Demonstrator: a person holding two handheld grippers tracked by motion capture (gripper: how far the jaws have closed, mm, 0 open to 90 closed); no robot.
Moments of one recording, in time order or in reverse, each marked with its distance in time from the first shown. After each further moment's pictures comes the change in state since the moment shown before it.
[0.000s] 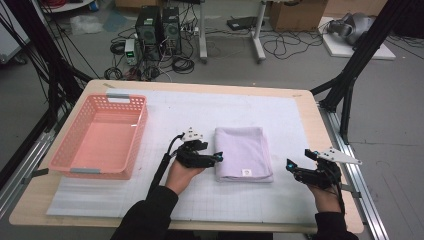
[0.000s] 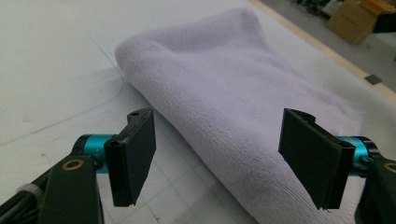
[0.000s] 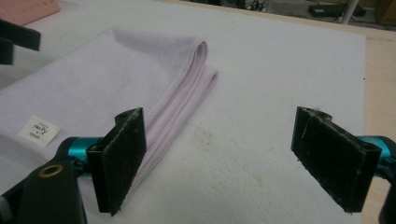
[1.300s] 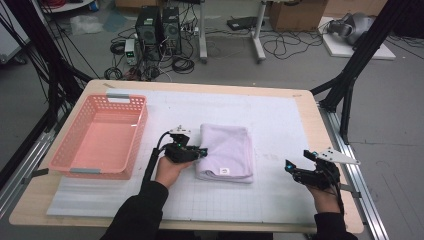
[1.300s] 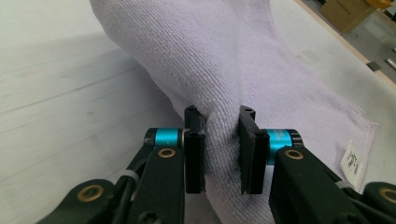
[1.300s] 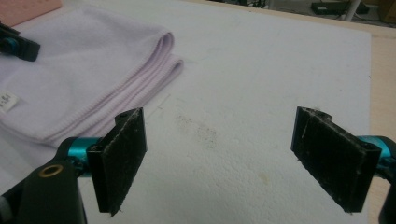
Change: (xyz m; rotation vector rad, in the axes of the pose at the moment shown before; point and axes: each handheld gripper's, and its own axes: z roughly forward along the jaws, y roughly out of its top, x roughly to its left) left arm 0.048 -0.005 -0.021 0.079 -0.051 -0.074; right arm 0.003 -0.001 0.001 0.015 0.005 -0.005
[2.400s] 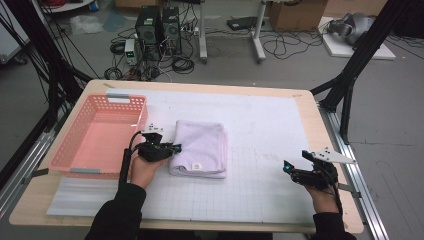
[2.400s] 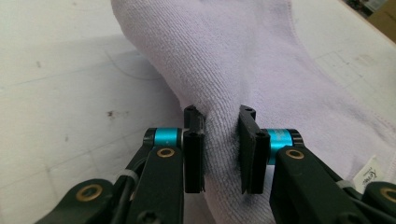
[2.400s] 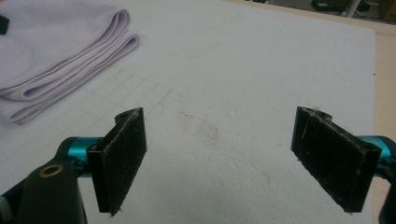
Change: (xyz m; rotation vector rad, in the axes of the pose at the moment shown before) left arm 0.039 -0.011 -0.049 -0.033 0.147 -0.014; right arm 0.004 0.000 0.003 0.020 -0.006 -0.011
